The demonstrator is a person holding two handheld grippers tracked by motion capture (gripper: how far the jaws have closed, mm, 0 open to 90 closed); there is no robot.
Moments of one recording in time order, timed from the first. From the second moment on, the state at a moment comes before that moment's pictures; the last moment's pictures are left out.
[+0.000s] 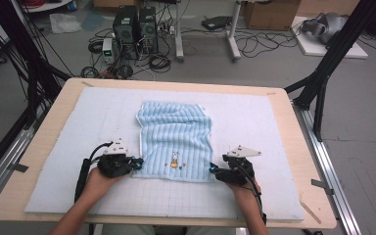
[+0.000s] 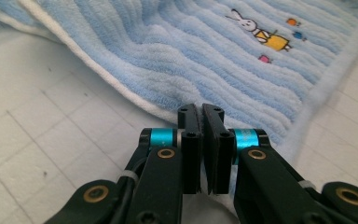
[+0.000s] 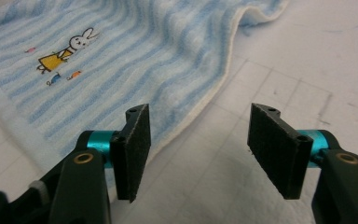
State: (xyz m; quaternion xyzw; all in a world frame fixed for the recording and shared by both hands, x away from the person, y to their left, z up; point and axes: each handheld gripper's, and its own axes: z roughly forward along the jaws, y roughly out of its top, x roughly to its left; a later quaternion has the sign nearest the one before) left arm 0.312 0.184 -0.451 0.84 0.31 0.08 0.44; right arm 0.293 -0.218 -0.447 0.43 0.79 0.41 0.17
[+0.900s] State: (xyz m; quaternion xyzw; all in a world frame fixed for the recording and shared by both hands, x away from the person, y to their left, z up) left arm 0.267 0.190 -0.450 0.85 0.27 0.02 0.45; right arm 0.261 -0.210 -0.439 0.36 0.85 0.37 0.10
